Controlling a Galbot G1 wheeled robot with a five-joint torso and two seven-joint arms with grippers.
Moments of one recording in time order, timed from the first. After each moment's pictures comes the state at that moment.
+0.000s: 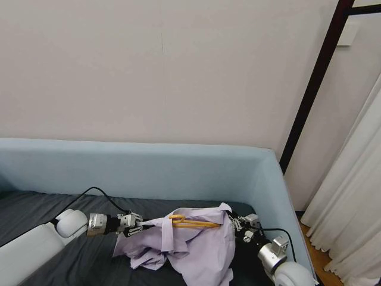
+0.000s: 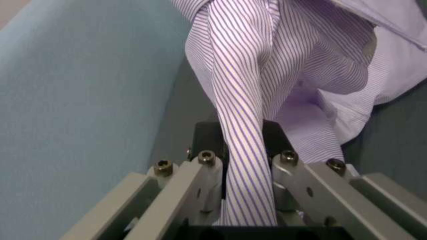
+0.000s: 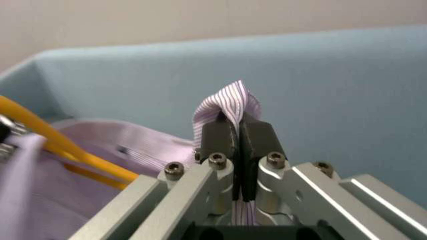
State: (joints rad) left arm 0.42 -0.61 0.48 -1.24 -0.41 -0.51 0.75; right arm -1.06 0.83 -0.01 1.81 0.76 0.15 -0.01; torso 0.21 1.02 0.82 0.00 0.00
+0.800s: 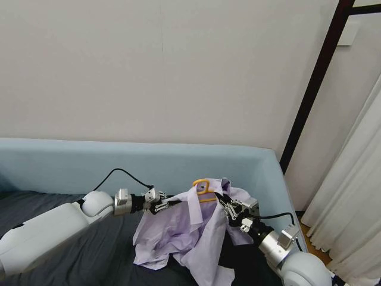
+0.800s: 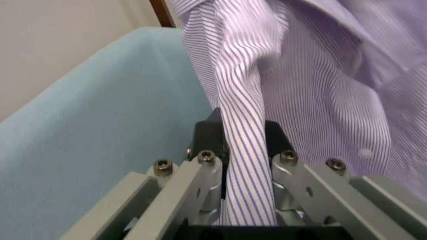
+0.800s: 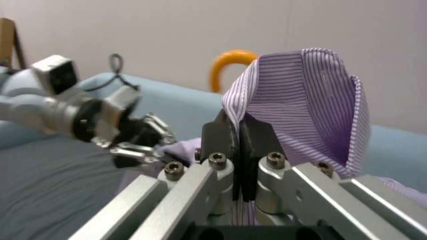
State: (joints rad) left arm 0.10 -0.69 0.78 -1.34 -0.80 -0.34 0.66; right arm -1.03 0.69 -0.02 2.12 0.71 0.09 0.04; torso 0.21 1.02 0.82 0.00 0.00
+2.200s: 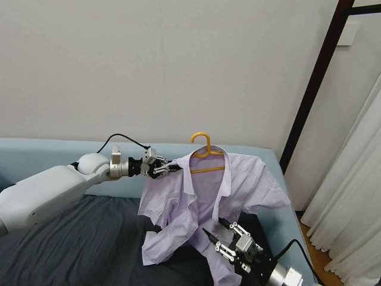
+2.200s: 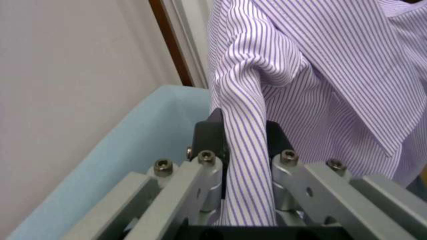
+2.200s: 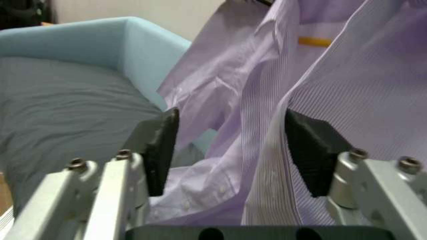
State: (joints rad) left arm -0.18 -0.68 0.87 -1.28 -1.08 -0.28 0.86; right arm -1.27 0.62 0.00 2.14 0.32 0.20 0.02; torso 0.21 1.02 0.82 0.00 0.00
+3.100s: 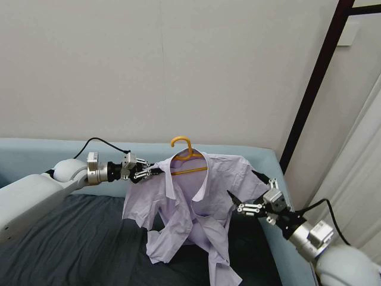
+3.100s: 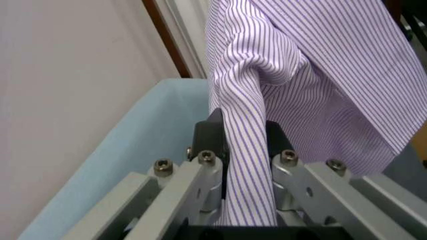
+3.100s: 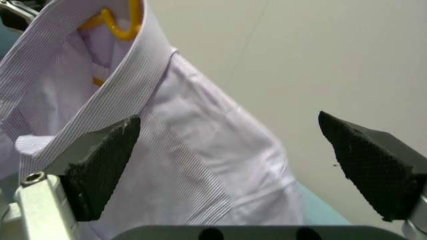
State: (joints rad) left arm -0.04 -0.56 0.71 -1.32 -0.99 -0.38 0.96; right arm -0.82 0.27 -0.01 2.17 0.76 0.07 0.10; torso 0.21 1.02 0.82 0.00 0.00
